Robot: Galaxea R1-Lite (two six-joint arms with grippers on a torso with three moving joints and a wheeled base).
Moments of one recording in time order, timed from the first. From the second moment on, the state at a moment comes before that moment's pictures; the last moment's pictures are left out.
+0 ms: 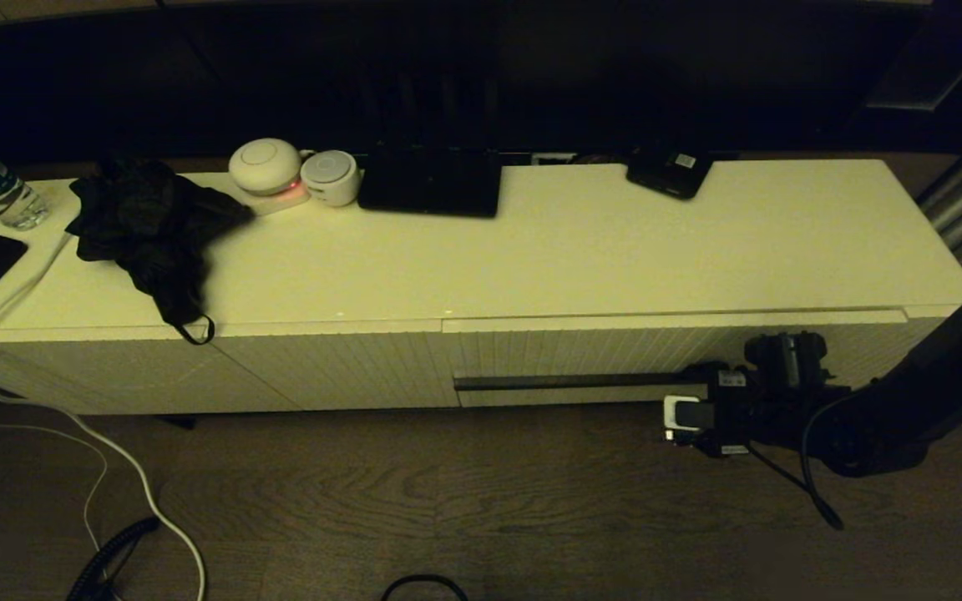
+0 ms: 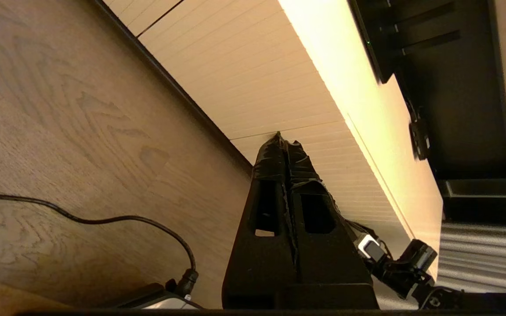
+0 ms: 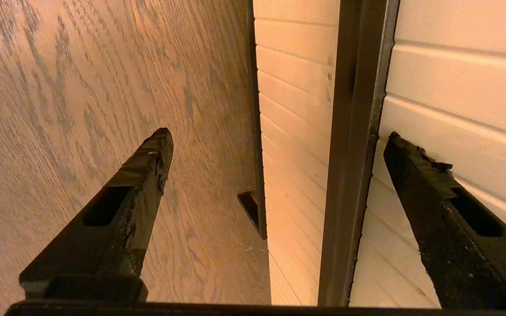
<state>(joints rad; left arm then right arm) 0.00 0.00 0.00 -0.02 0.02 -0.99 0.10 2.20 -0.96 -0.68 0.09 -1.41</state>
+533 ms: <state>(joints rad) 0.00 0.00 0.00 -0.02 0.02 -0.99 0.10 2.20 -0.89 -0.68 0.08 -1.41</state>
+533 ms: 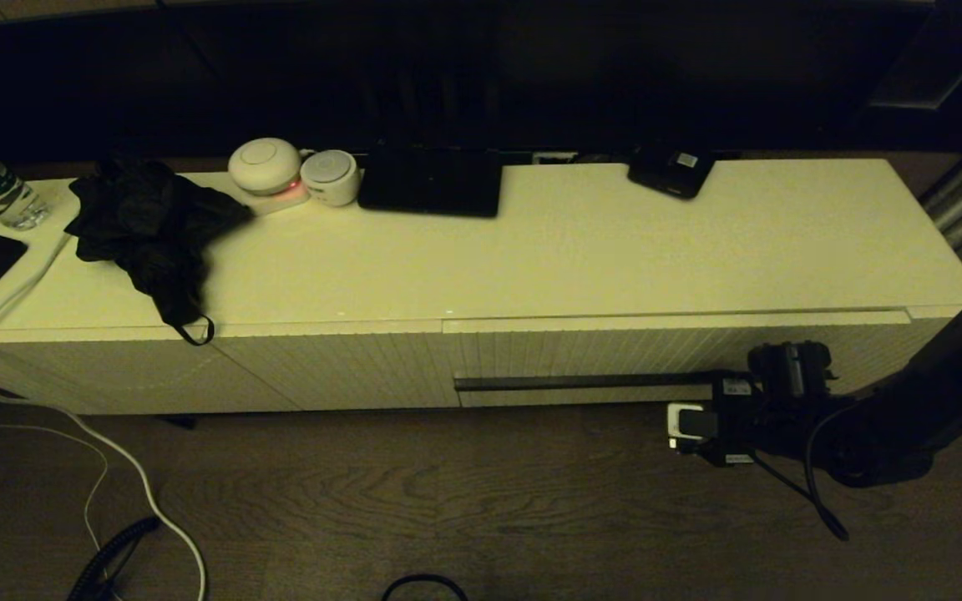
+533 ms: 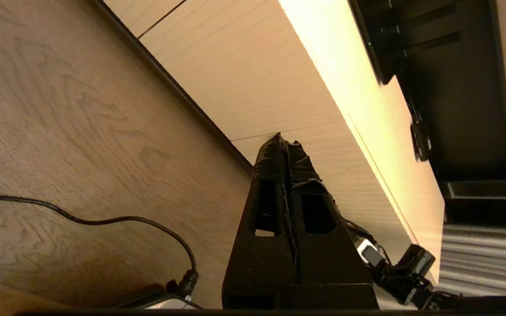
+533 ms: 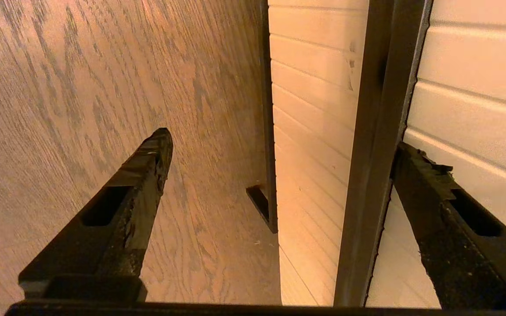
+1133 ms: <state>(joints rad) 0.00 0.00 0.00 -0.02 0.02 -0.99 0.11 2.15 -0.73 -0.68 0.09 -1.41</state>
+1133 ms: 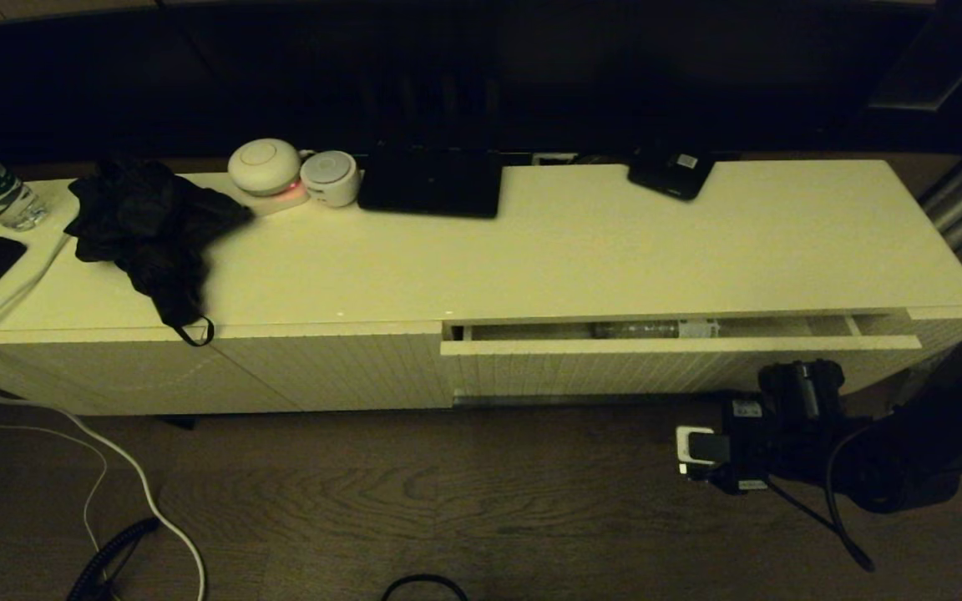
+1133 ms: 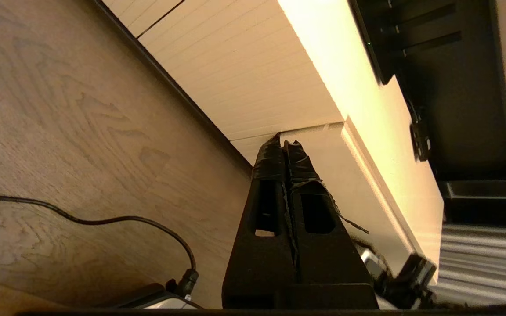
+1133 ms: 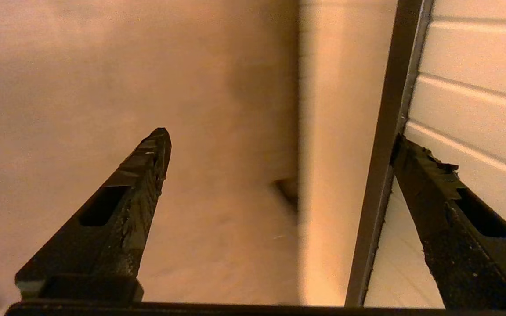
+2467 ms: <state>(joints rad) 0.00 0.00 0.00 -0.02 0.02 -0.99 0.14 1.48 -0.36 -0.46 0.11 -1.41</state>
